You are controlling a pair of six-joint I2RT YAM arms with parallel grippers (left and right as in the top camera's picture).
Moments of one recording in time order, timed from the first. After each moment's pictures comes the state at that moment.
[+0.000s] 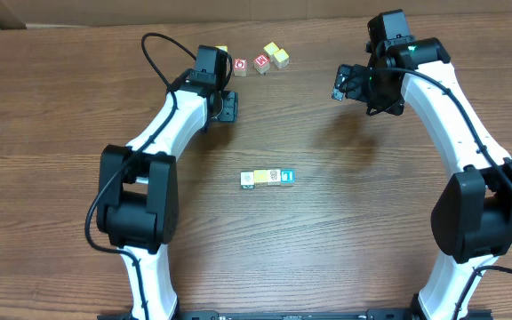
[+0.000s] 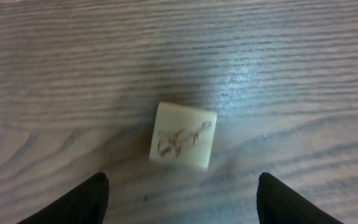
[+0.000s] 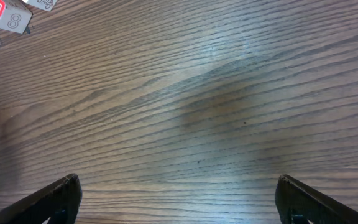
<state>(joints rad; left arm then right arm) -0.22 2.11 1.55 -0.57 -0.13 -0.14 0.19 2.01 1.79 -1.02 -0.10 0.42</state>
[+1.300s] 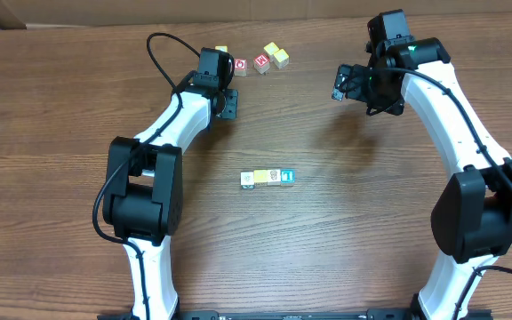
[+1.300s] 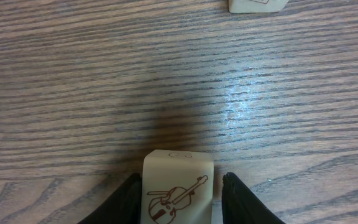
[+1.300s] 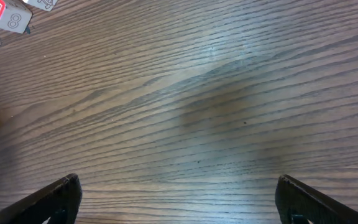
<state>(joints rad) -0.22 2.17 1.55 -0.44 -0.13 -0.09 0.19 2.01 1.79 -1.02 -0.10 0.42</state>
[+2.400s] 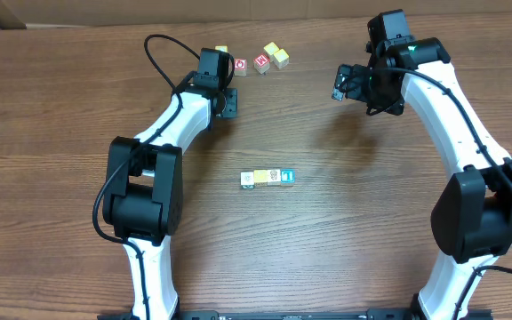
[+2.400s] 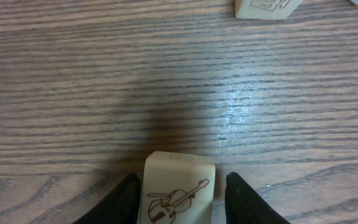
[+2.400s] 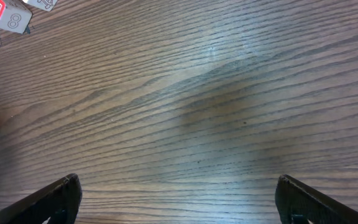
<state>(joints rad) -0.22 2.17 1.54 -0.43 -0.13 -0.14 0.19 2.01 1.79 -1.02 -0.10 0.42</state>
